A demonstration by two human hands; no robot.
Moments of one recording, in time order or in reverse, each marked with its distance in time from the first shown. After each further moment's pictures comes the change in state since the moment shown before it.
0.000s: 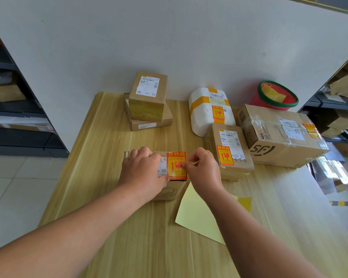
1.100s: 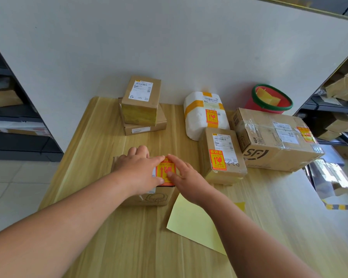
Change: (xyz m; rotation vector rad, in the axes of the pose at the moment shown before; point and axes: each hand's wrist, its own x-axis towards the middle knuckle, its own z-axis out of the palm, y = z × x) left_hand 0.030 0.010 -0.009 0.199 -0.345 0.040; right_hand 0.010 0.027 -0.003 -0.029 -0.522 -0.112
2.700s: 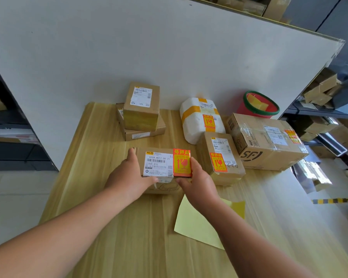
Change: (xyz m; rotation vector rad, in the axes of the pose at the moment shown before) left_hand -0.013 -0.044 0.015 -0.494 0.141 -0.225; right_hand -0.024 -0.040 0.015 -0.110 0.361 0.158
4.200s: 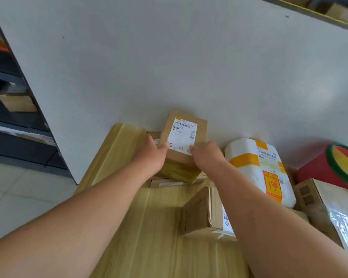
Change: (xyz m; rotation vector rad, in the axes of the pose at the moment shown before) left_hand 0.269 -0.019 -0.044 -0.441 0.026 -0.286; right_hand 0.313 -0.120 0.050 -0.060 -0.120 0.198
